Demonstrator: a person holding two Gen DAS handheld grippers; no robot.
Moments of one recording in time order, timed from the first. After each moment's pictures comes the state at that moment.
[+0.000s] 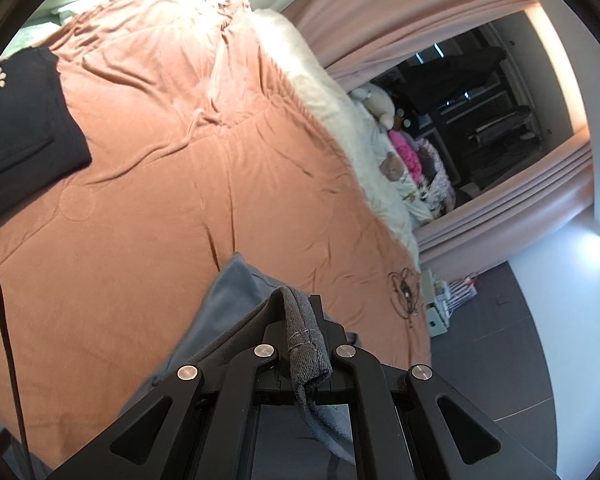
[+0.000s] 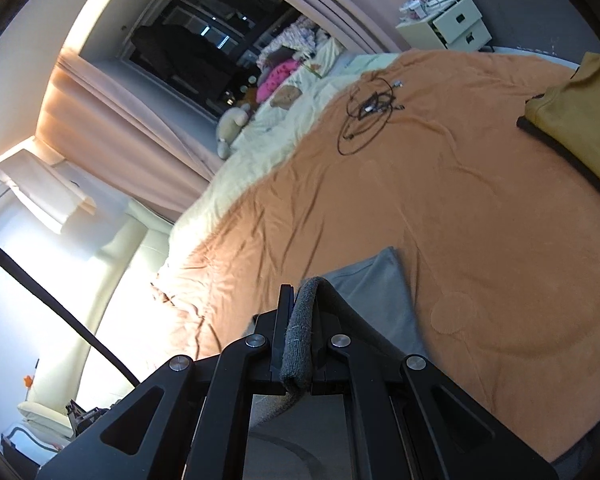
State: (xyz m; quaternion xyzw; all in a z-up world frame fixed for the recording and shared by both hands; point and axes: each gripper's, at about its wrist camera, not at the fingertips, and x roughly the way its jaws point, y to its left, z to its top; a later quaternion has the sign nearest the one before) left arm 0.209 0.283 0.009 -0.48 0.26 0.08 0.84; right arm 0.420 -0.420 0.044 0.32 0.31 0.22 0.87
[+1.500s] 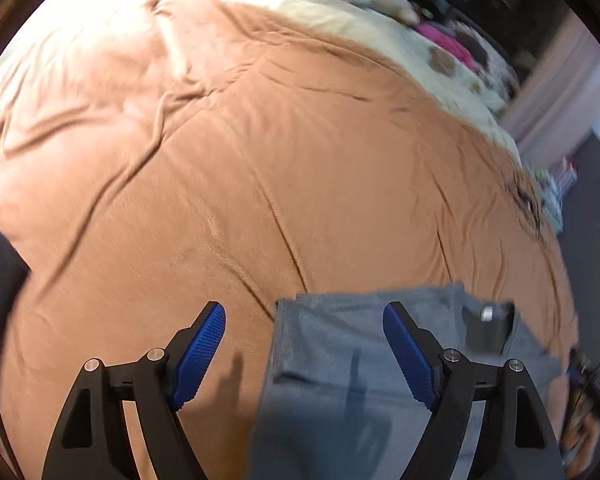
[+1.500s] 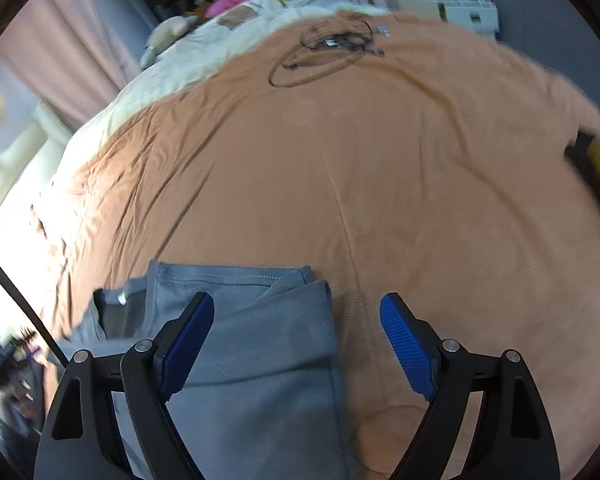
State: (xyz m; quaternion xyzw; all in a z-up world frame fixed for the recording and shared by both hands) left arm 0.385 0.295 -0.089 -0.24 0.44 0.12 0.86; right arm 0.530 -0.320 0.055 0.11 0.43 0.12 0.89
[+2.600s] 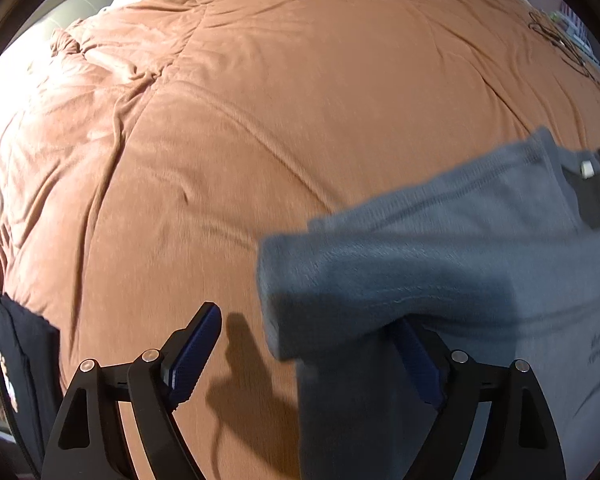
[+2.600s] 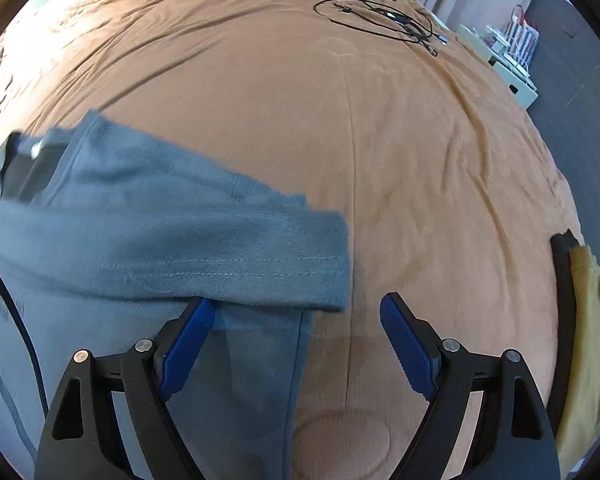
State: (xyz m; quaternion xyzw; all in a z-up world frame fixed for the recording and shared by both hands) left arm 0.430 0.255 -0.165 -0.02 0.58 0.14 0.80; right arm 0.563 -0.240 0.019 -0.15 0.49 0.07 0.85
